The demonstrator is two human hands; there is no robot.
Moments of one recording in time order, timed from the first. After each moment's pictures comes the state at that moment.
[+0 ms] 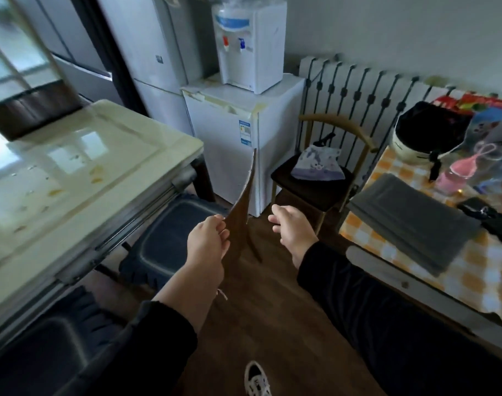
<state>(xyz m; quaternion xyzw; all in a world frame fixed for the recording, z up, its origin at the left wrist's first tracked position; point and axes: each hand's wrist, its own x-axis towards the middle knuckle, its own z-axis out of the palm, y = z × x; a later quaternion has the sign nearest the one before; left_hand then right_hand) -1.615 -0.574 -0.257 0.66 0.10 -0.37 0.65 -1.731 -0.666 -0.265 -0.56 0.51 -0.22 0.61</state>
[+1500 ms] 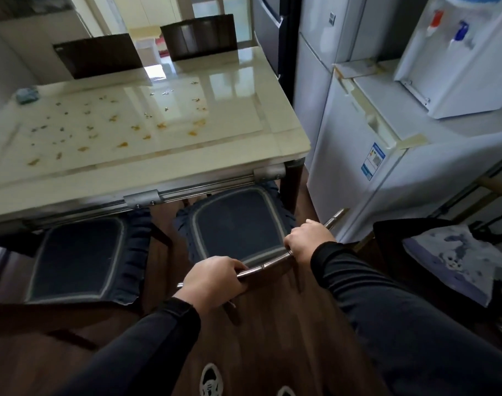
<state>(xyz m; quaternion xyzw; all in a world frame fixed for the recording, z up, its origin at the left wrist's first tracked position) -1.523 -0.672 -0.360 0.95 -0.15 -0.25 0.07 -1.516 -0.902 -0.369 -0.98 -0.10 0.19 -0.04</state>
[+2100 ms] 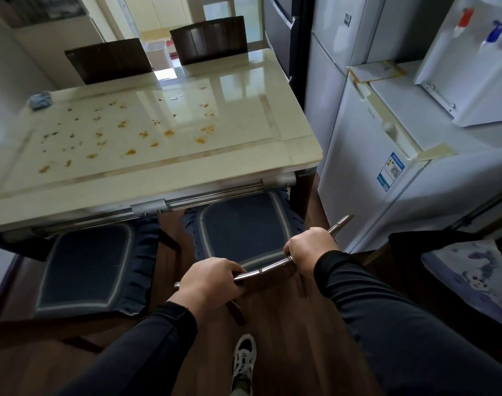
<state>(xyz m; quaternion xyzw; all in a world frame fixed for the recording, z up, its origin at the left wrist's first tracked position) -1.475 -0.662 -0.367 0.96 -0.17 -0.23 0.05 -1.481 -0.897 -0.367 -0.98 -0.08 0.16 -0.03</state>
